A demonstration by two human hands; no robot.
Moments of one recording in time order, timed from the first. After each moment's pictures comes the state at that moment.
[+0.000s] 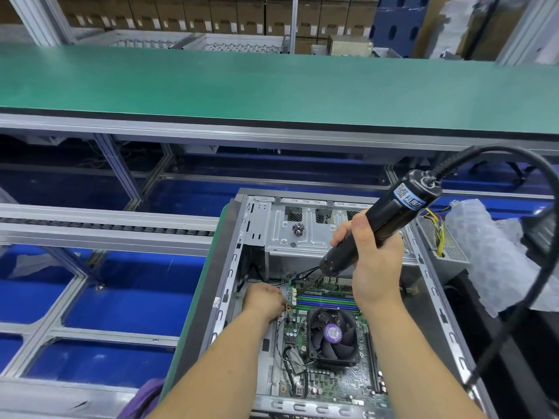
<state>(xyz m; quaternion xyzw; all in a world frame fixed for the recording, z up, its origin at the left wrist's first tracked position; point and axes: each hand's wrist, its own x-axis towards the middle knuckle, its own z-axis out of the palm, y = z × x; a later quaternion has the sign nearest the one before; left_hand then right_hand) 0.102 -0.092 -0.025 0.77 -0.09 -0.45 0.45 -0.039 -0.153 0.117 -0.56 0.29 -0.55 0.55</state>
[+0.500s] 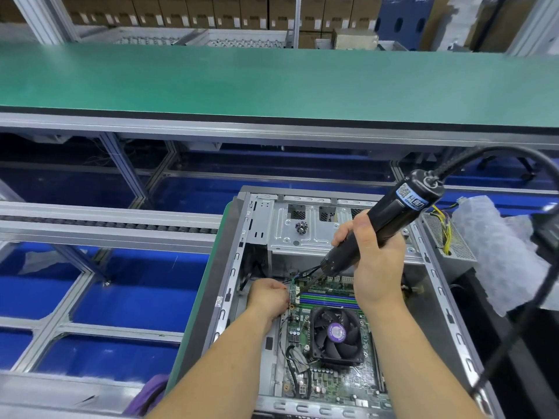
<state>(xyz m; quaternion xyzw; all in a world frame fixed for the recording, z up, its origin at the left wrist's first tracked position) 0.103 -0.093 -0.030 0.75 -0.08 -0.46 0.47 -0.037 -0.154 0.112 -0.54 0.29 -0.54 0.57</state>
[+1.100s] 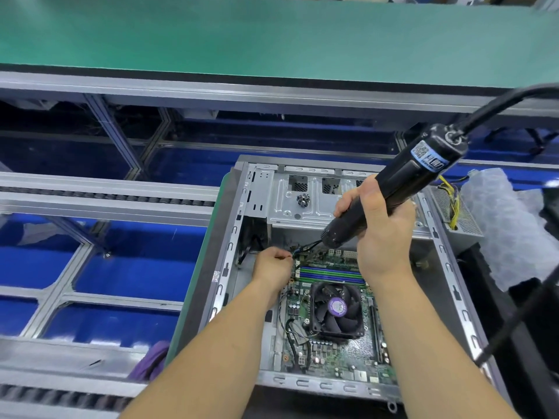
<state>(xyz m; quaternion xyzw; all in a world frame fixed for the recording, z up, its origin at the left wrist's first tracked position) 0.097 -0.104 -0.038 0.75 -0.13 -0.43 0.48 -0.033 -0.157 0.117 -0.55 0.29 -0.53 0.57</state>
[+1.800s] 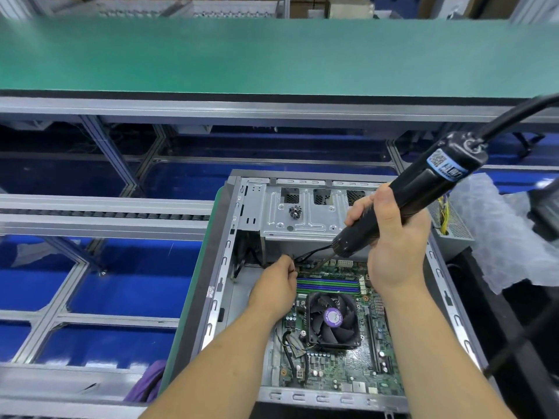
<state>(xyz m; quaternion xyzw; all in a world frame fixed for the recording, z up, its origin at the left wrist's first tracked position) 0.089 -0.092 -0.023 0.80 -0.48 -0.24 0.27 -0.051 -0.159 0.133 -0.55 0.27 -0.57 0.54</state>
